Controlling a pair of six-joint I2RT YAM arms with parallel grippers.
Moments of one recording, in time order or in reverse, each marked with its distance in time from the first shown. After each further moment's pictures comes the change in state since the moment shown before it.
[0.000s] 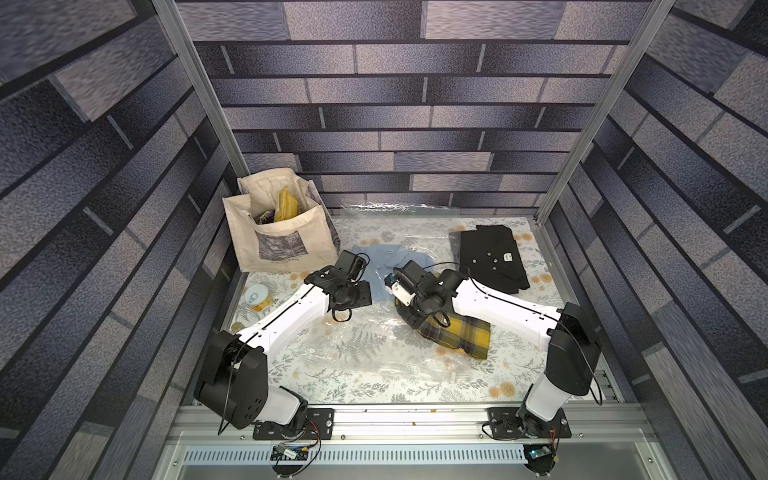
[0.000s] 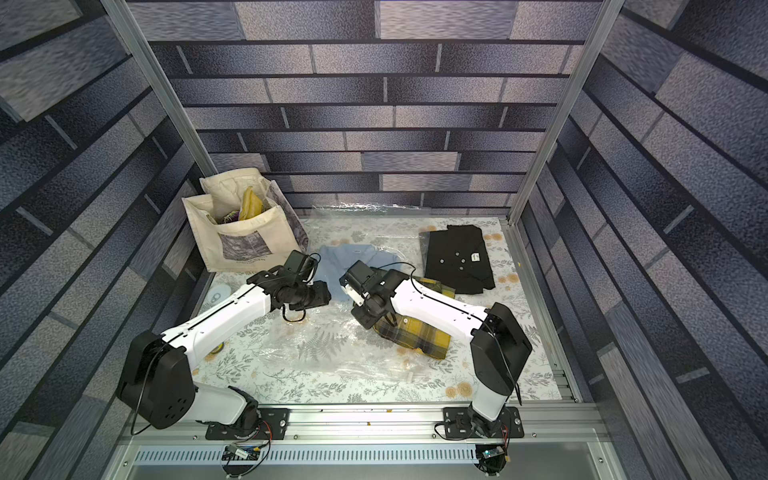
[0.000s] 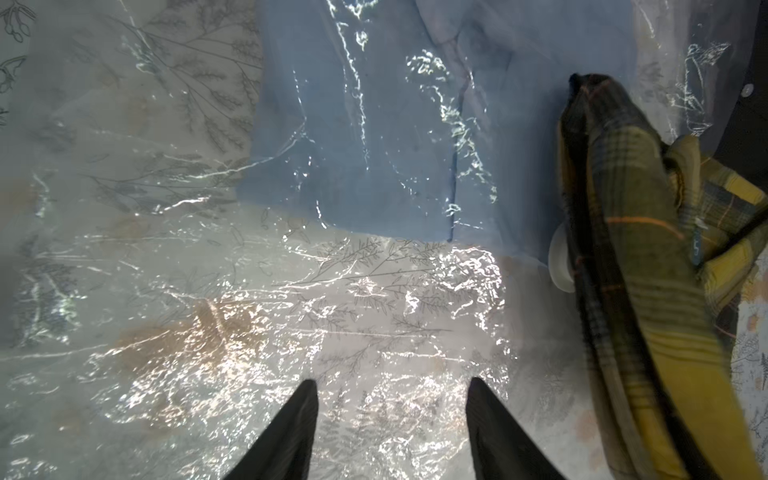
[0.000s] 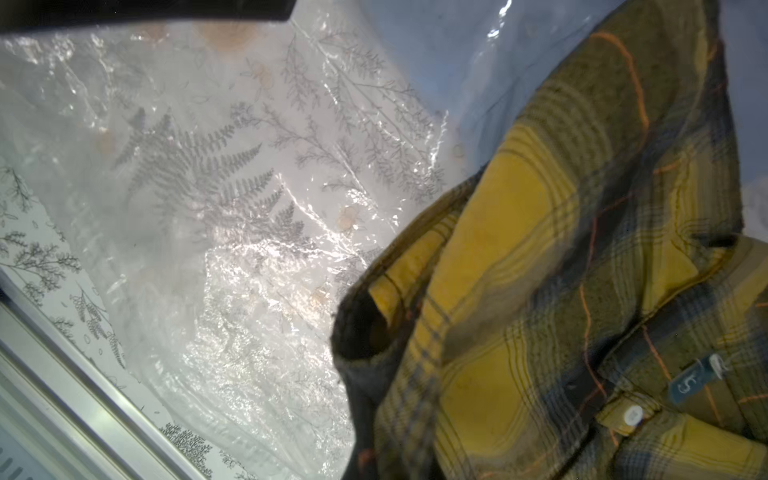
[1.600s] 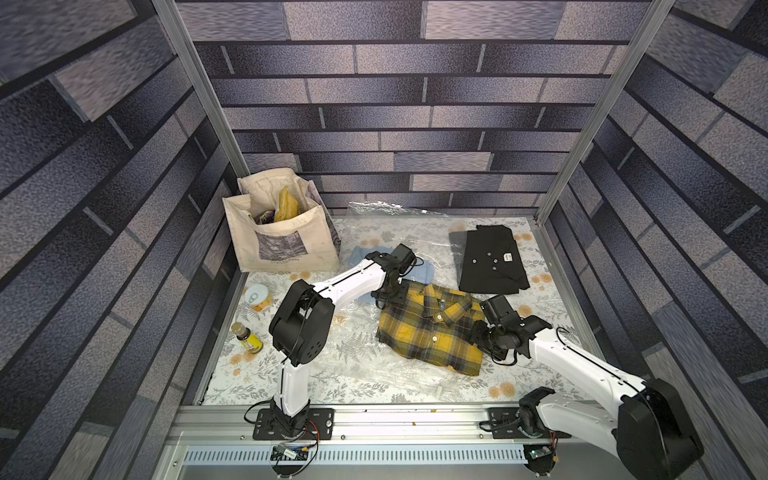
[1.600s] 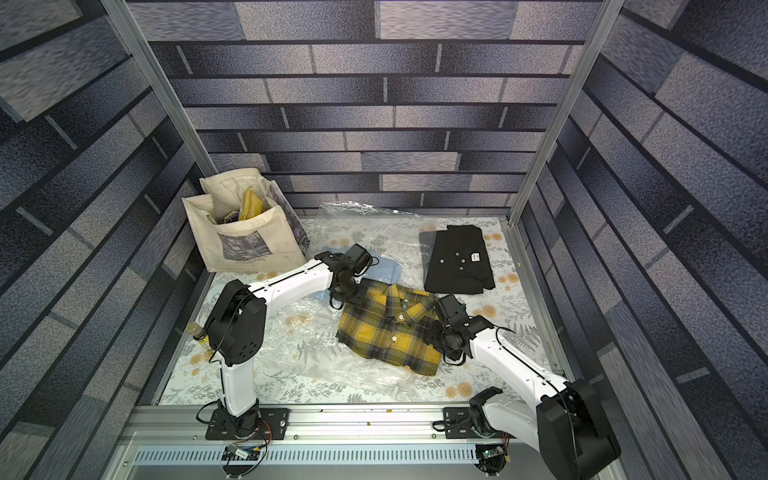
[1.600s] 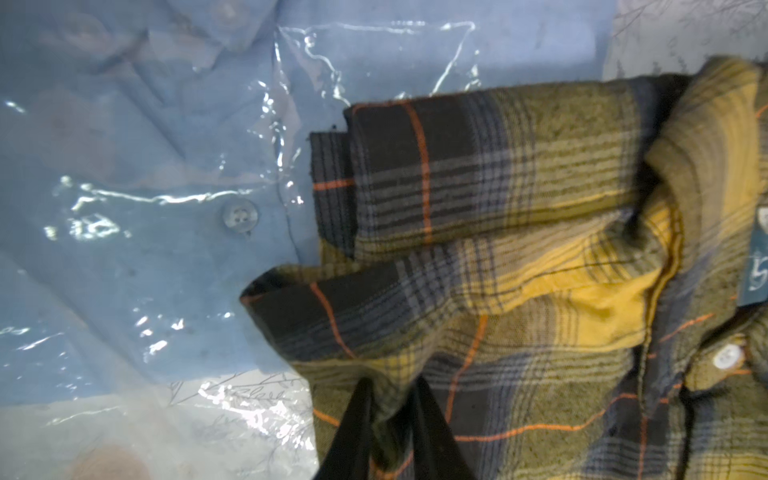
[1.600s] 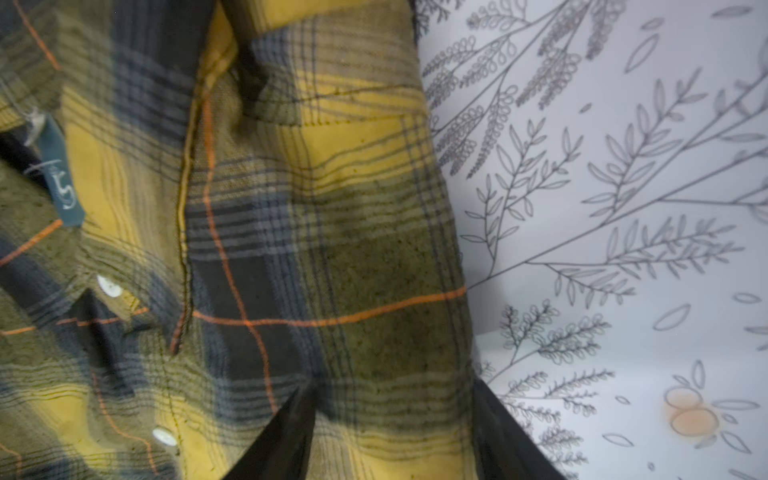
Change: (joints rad) left arm -0.219 0.529 0.473 -0.186 -0.053 0.229; right arm -0.496 -0.592 -0.814 0.218 -0.080 0.911
